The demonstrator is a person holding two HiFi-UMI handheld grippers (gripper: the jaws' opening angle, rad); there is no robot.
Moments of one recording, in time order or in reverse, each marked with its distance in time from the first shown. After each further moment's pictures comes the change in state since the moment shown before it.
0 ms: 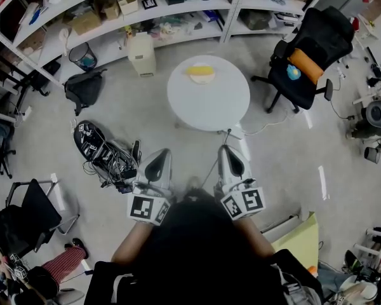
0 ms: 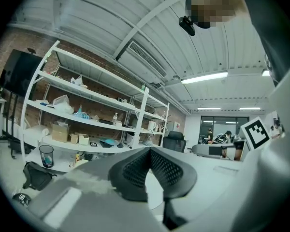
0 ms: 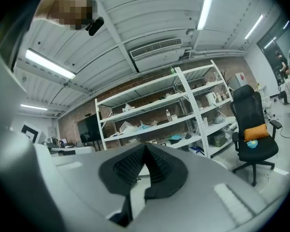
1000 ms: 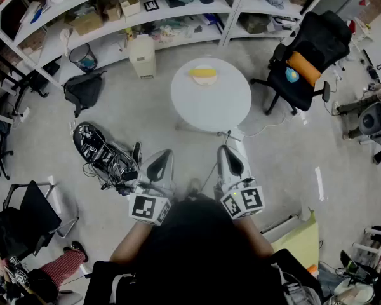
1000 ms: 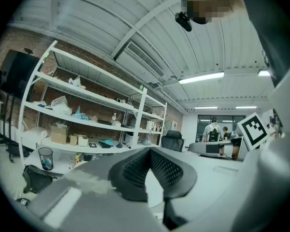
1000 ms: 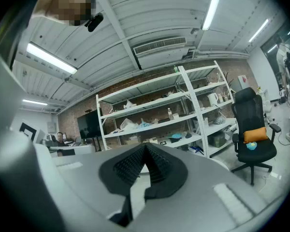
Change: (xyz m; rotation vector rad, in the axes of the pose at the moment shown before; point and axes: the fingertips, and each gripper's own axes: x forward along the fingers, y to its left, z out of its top) left arm -0.021 0.019 0.003 0.026 0.007 -0.036; right arm 0.008 0.033 -0.009 -0.038 0.029 -0.014
